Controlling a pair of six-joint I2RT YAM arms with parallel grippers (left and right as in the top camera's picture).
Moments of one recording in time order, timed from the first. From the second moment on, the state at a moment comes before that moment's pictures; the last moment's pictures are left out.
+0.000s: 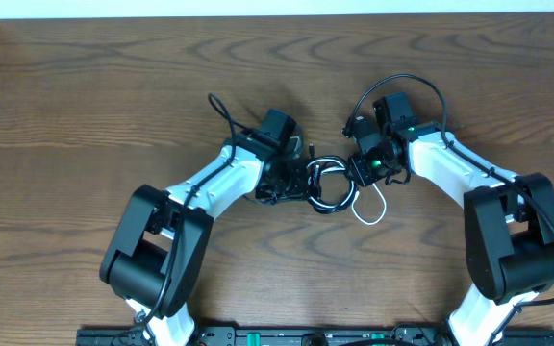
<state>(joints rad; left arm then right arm) -0.49 1.87 1.12 -0.61 0.41 -0.49 0.29 1.89 1.12 -0.54 -0.37 -0.15</state>
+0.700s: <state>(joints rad) -0.54 1.88 1.12 -0.55 0.32 -0.52 0.29 1.89 1.12 -0.53 -0.37 -0.16</state>
